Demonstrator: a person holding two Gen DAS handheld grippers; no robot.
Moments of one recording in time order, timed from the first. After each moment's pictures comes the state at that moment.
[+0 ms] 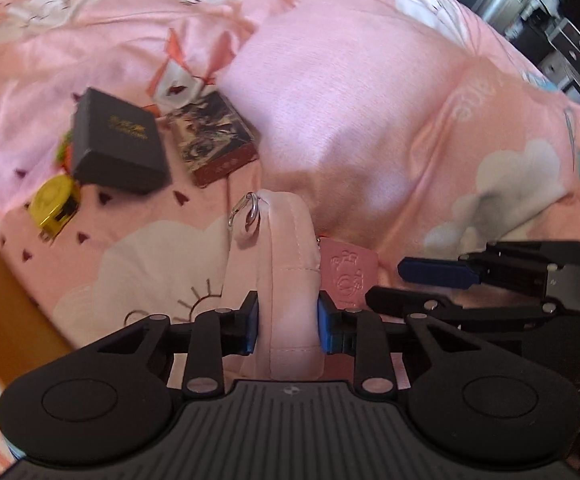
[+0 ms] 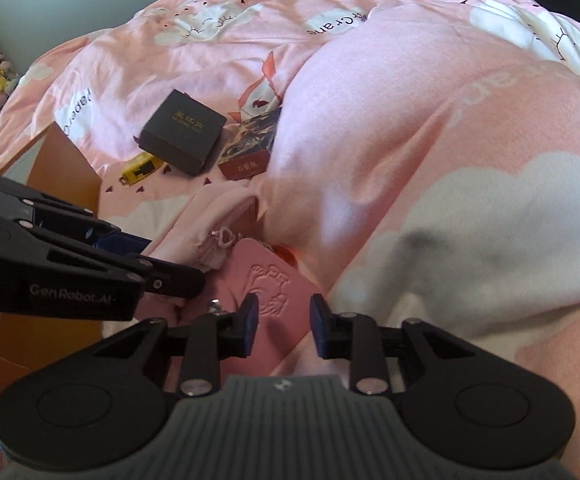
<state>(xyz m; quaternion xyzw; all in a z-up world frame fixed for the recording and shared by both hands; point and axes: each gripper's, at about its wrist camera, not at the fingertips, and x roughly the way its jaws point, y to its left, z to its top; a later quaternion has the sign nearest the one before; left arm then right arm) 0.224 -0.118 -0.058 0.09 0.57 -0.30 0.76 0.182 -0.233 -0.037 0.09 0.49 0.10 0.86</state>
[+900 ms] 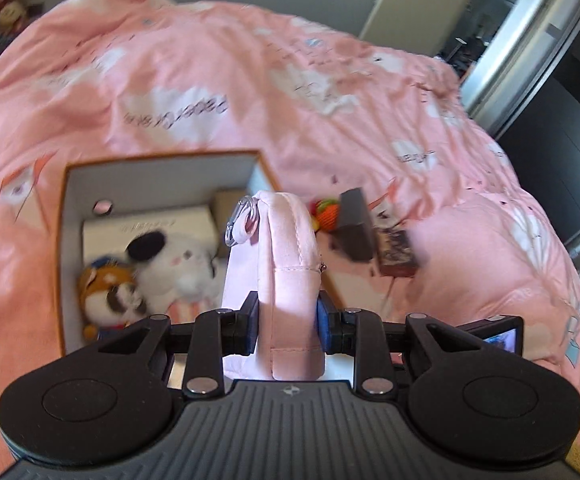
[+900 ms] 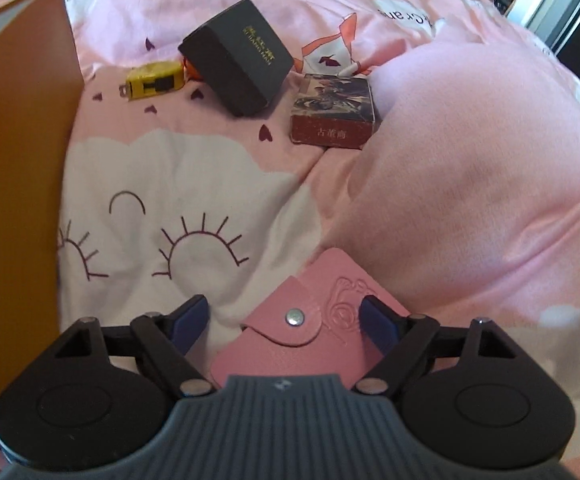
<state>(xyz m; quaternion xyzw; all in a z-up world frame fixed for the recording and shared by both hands) 0.160 0.072 0.030 -0.14 0.46 -0.07 0.87 0.209 -0.108 -0.092 -0.15 0.51 0.03 0.85</state>
